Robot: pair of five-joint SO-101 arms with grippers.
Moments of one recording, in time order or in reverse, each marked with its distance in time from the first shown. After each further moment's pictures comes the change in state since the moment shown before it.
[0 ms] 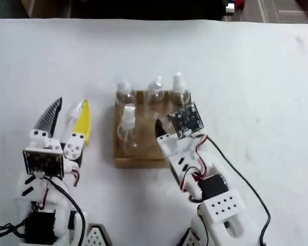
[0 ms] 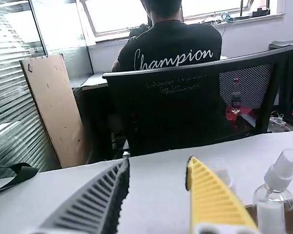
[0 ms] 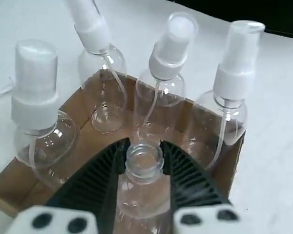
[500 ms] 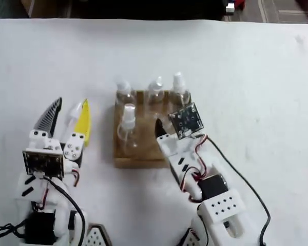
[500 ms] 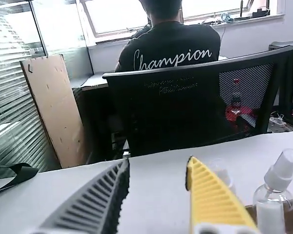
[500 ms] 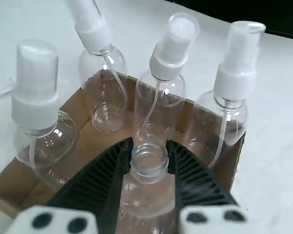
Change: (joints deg) left arm 0.0 0.0 0.0 0.0 0.0; right arm -0.1 0.0 0.2 -0.4 0.0
